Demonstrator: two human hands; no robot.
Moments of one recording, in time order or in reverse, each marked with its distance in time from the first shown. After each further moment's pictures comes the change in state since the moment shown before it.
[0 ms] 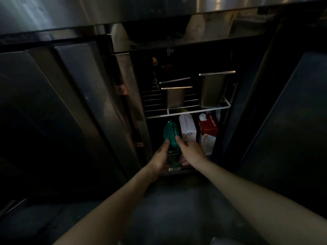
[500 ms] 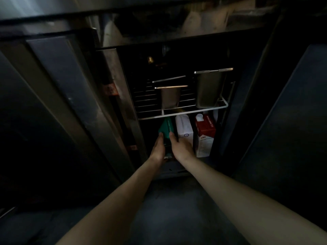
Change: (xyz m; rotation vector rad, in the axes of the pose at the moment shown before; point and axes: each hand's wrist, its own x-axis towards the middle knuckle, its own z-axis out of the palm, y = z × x) left_hand 0.053 0.006 0.013 -0.133 0.138 0.020; right_hand 0.029 -0.009 0.022 0.010 0.103 -0.062
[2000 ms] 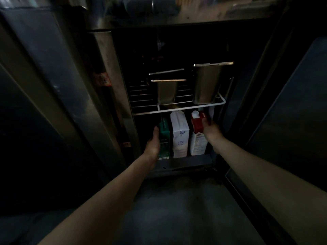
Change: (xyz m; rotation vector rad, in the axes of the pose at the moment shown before) left_hand 0.015 -0.004 -0.002 0.036 -0.003 0.014; right_hand 0.042 0.016 -0.103 0.058 0.235 0.094
